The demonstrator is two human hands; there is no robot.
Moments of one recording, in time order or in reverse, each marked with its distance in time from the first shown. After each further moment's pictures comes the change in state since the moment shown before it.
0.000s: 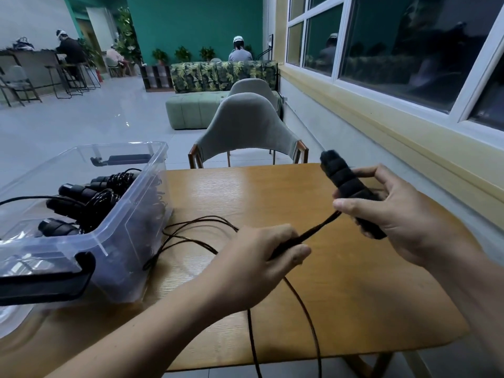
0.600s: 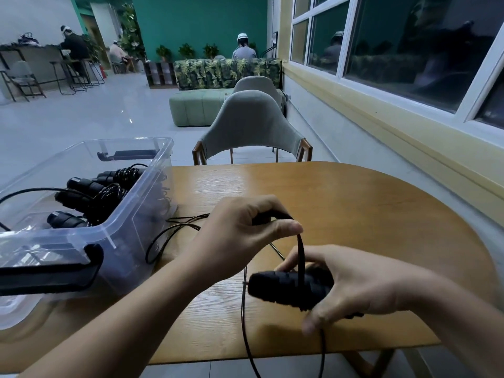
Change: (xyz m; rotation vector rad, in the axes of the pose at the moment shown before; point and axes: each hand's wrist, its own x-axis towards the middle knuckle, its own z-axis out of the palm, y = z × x) left_hand 0.003 -0.010 -0.029 -0.177 0.169 0.054; right_hand -0.029 0.005 0.046 -0.505 -0.823 0.133
